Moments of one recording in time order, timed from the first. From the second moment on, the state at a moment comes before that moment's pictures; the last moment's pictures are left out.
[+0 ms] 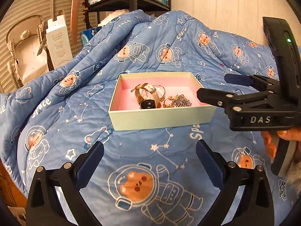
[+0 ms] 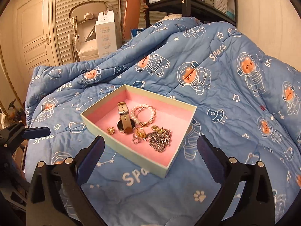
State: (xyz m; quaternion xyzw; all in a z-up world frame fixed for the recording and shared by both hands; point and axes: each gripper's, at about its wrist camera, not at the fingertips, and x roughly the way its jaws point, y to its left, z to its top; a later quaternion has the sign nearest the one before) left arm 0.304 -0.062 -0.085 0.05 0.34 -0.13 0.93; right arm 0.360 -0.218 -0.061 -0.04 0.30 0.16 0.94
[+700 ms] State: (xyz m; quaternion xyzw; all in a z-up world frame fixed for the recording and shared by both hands) left arm 0.084 -0.003 -0.004 -0.01 0.24 -0.04 0.97; right arm 0.086 -0.217 -0.007 -0.01 0.24 0.03 0.97
